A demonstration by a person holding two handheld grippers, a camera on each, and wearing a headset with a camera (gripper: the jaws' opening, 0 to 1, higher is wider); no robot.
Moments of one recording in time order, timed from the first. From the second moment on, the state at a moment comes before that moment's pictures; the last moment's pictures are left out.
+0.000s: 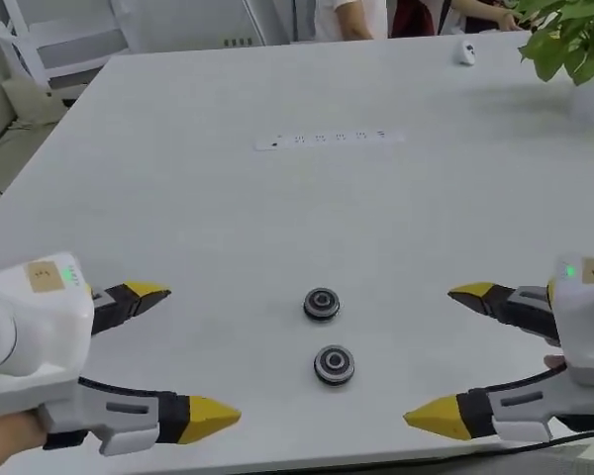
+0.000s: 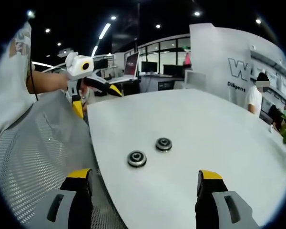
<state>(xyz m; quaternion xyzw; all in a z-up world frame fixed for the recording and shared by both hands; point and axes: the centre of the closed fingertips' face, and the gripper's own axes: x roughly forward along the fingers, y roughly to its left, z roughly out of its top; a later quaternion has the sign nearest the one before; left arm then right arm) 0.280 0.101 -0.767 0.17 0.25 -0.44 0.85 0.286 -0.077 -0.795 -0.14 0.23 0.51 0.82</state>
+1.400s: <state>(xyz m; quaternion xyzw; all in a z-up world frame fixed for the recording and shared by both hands) 0.309 0.074 -0.784 0.20 0.25 -0.50 0.81 0.313 -0.050 -0.819 -0.16 0.24 0.54 0.79</state>
